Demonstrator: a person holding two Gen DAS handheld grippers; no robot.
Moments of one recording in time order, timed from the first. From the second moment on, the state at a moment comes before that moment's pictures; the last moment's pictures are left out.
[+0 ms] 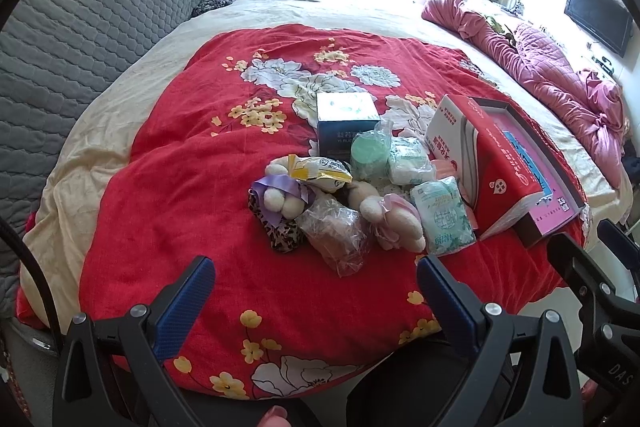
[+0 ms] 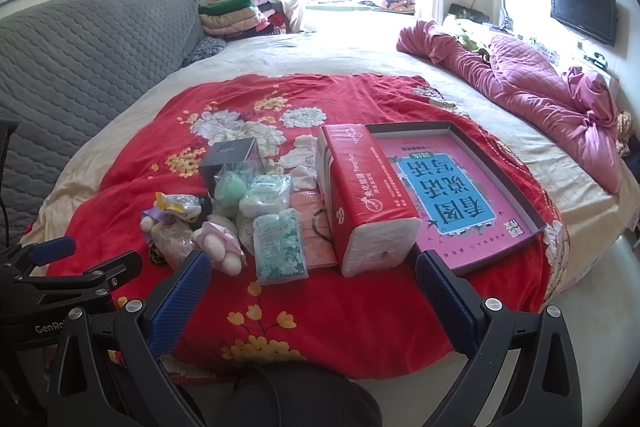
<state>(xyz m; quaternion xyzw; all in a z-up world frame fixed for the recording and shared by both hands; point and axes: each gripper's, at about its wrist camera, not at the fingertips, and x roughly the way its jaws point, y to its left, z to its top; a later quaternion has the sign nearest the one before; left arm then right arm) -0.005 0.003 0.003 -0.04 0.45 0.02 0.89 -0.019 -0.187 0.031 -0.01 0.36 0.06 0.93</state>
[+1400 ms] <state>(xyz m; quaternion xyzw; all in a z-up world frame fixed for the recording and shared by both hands) 0.020 0.065 -0.034 -0.11 0.48 0.04 0.87 0.020 -0.157 0.000 -0.05 0.41 0.07 0.91</state>
